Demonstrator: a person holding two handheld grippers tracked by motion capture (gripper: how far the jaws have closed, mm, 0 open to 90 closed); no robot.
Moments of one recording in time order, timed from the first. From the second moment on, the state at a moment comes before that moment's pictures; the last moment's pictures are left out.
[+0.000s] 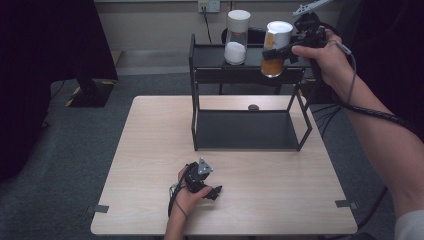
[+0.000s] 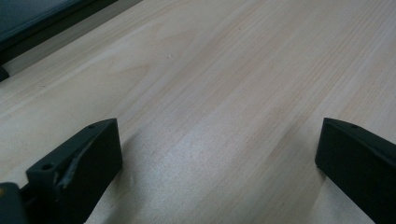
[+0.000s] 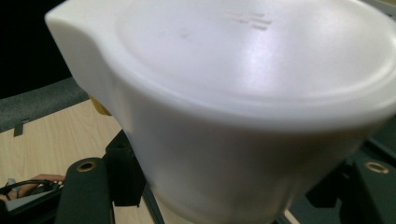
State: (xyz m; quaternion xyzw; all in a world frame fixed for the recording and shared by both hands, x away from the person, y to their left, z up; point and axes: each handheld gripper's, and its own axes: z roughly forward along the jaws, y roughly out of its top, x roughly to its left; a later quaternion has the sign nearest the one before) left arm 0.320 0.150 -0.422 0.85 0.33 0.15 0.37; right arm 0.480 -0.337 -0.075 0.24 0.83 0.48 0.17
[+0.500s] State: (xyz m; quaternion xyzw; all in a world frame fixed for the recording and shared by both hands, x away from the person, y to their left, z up) left arm 0.320 0.150 -0.422 0.85 0.33 0.15 0.37; right arm 0.513 -0.325 -0.065 0.27 0.81 0.48 0.18
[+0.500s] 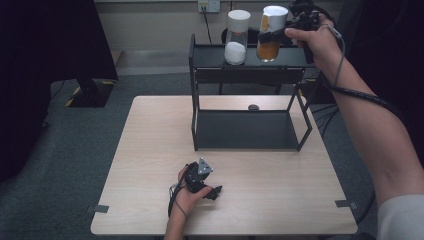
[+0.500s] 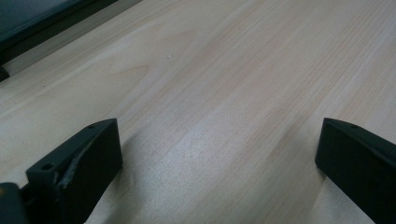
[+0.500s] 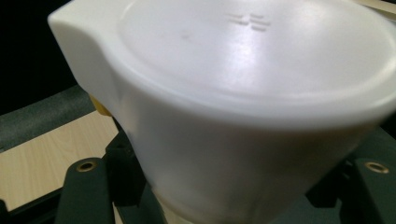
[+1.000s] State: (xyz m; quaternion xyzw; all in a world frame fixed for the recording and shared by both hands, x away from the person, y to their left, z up) left arm 0.320 0.150 -0.422 0.85 0.33 0.15 0.37; right arm 0.540 -0.321 -0.082 0.29 0.81 0.48 0.18
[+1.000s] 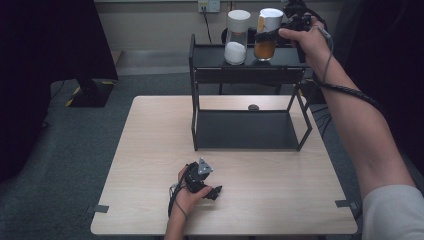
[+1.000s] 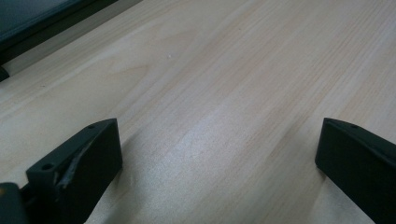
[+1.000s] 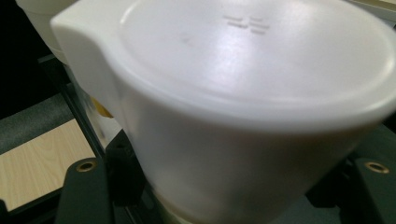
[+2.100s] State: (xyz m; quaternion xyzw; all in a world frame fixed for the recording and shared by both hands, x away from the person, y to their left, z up) left arm 0.320 0.150 -0.422 0.85 0.33 0.15 0.37; right arm 0.522 -0.326 -0.093 0.32 0.80 0.47 0.21
